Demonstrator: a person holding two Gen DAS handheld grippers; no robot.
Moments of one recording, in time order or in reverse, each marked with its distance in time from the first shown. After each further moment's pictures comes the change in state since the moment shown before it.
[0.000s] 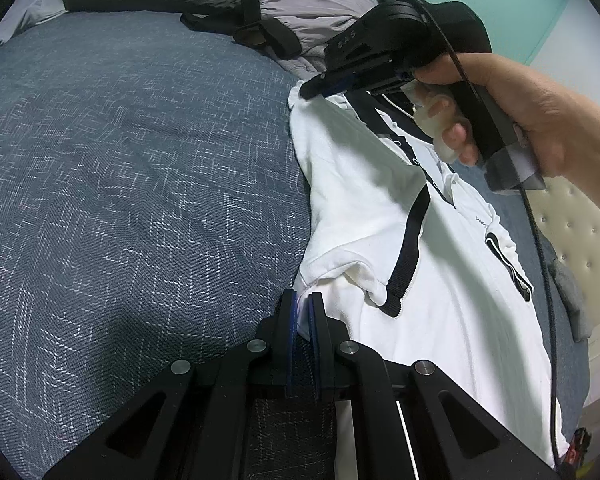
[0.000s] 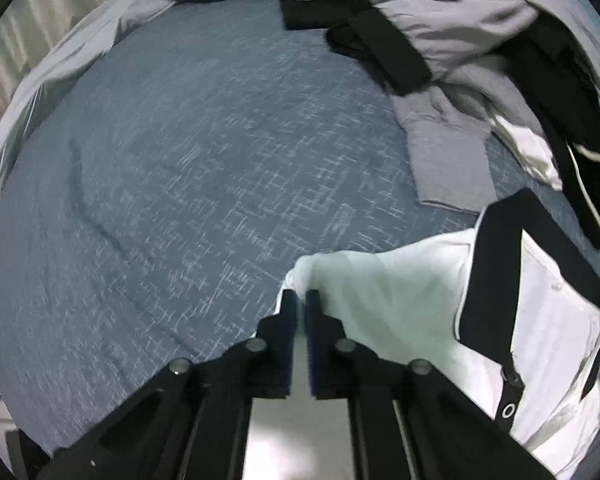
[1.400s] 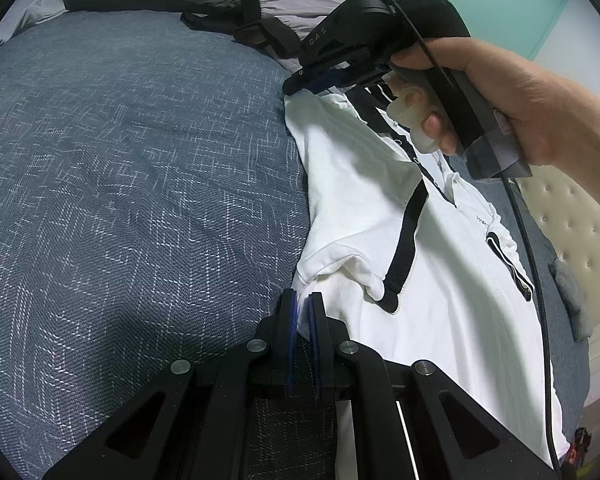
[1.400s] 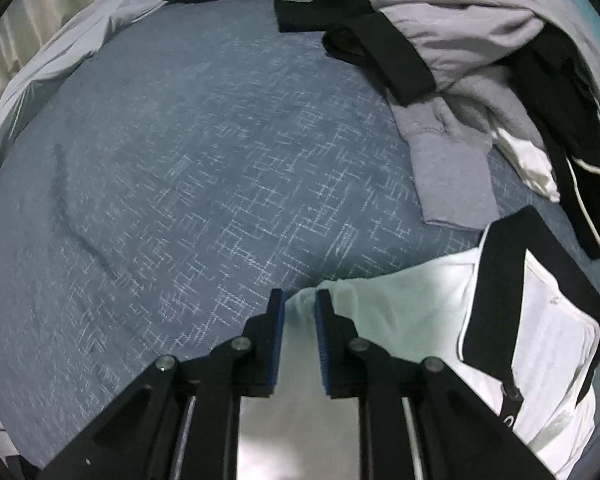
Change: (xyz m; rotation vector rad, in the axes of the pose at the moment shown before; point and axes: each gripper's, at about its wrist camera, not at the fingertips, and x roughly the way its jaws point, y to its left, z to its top) left arm -0.003 0.001 -0.004 -0.012 -0.008 0.011; right arm 0.018 0.007 0.010 -0.059 0.010 -0.089
